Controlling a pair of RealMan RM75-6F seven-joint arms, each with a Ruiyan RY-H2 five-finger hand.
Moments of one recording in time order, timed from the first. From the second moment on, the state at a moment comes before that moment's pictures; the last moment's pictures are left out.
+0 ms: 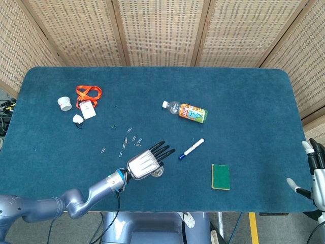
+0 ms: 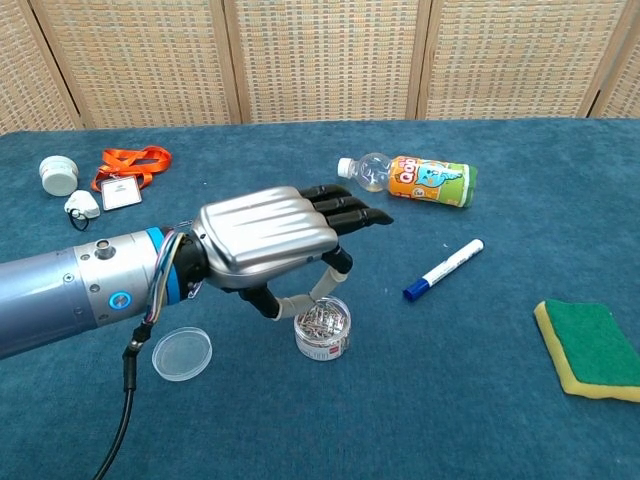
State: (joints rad) left arm -0.88 -1.73 -0.03 -1.29 1.65 0.95 0.39; right arm 0.01 -1.01 0.11 -1.76 -1.49 1.60 -0.07
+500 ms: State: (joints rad) left arm -0.87 -1.71 -0.03 -1.32 1.64 0.96 0.40; right arm 0.01 -1.01 0.11 -1.76 -1.50 1.60 -0.08
